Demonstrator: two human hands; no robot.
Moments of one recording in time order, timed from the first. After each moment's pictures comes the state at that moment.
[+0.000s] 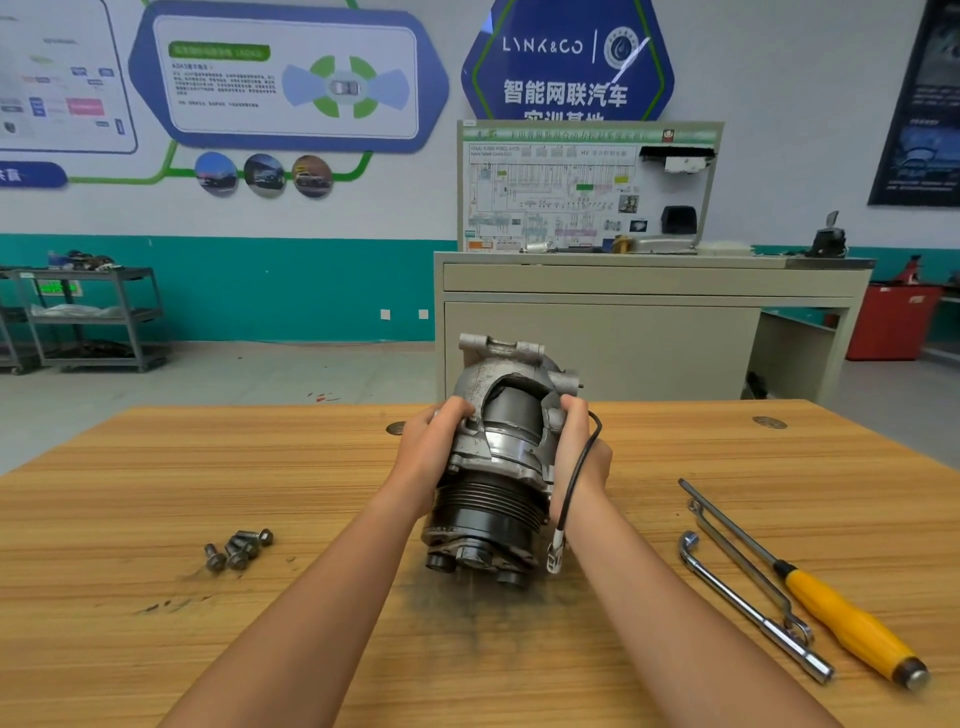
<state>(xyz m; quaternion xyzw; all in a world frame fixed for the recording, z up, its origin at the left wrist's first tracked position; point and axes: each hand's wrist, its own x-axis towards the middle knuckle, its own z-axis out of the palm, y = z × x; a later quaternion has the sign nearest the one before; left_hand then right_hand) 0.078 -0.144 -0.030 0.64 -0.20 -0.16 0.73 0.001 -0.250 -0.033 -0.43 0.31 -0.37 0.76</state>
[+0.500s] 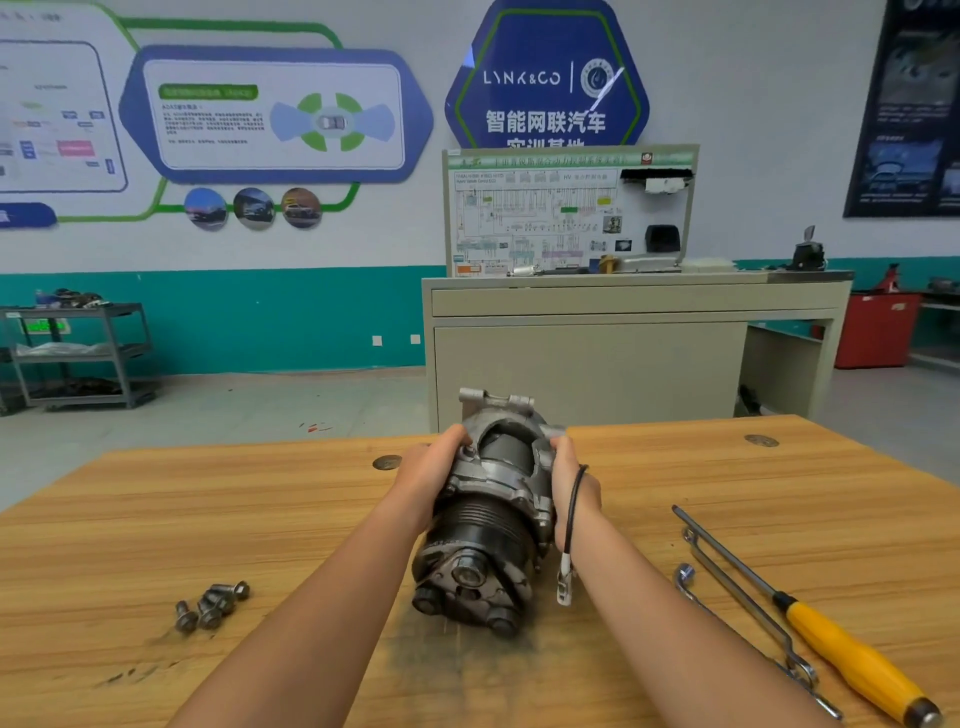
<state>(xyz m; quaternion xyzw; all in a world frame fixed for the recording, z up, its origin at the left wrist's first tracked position) 0.093 -0.168 -0.022 0.69 -0.13 -0.21 0.68 0.021 -0.287 -0.045 -0.51 0.37 -0.28 0.73</state>
